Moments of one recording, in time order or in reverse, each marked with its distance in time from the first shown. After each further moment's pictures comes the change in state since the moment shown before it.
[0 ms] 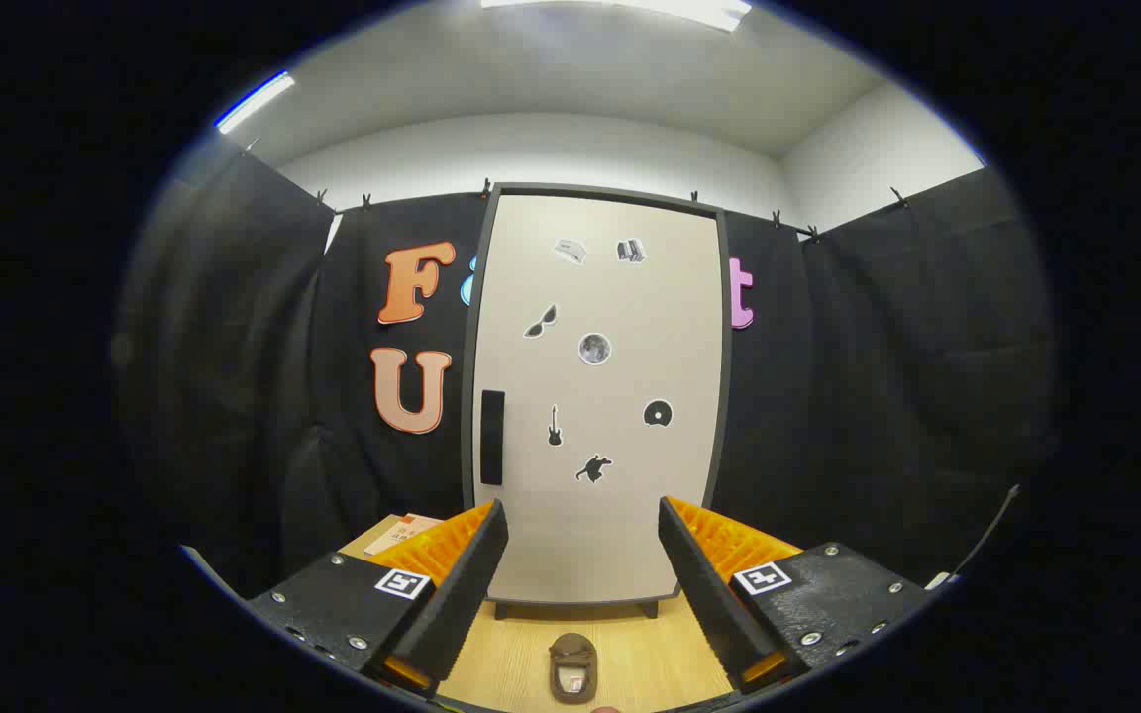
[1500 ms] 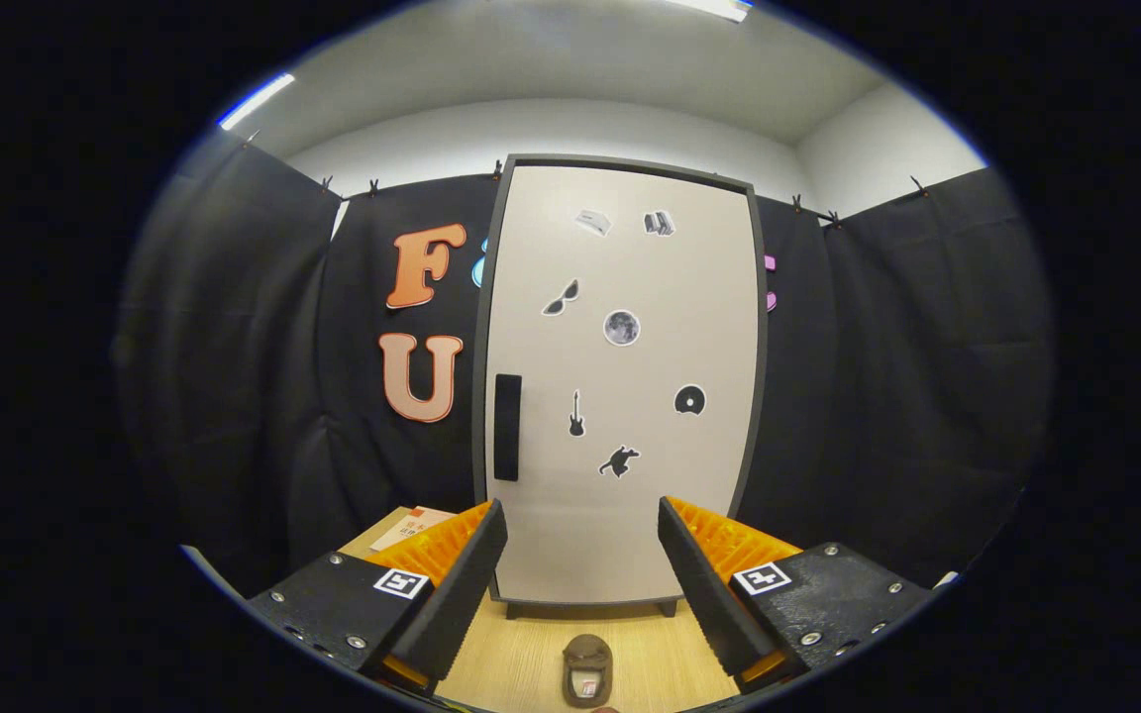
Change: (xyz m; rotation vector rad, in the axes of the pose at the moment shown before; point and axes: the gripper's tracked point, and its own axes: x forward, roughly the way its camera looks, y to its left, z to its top) arm 0.042 0.026 -0.014 0.004 0.049 0.048
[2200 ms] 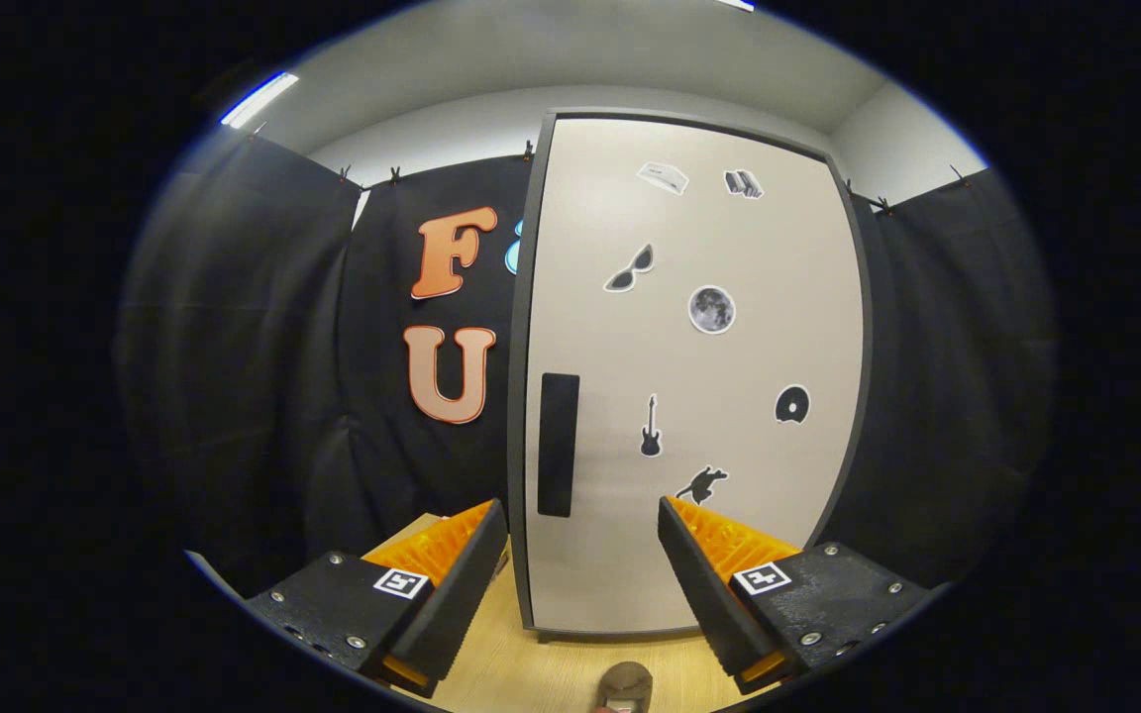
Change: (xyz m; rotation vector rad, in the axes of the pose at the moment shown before) arm 0.108 0.059 -0.005 0.003 0.017 0.106
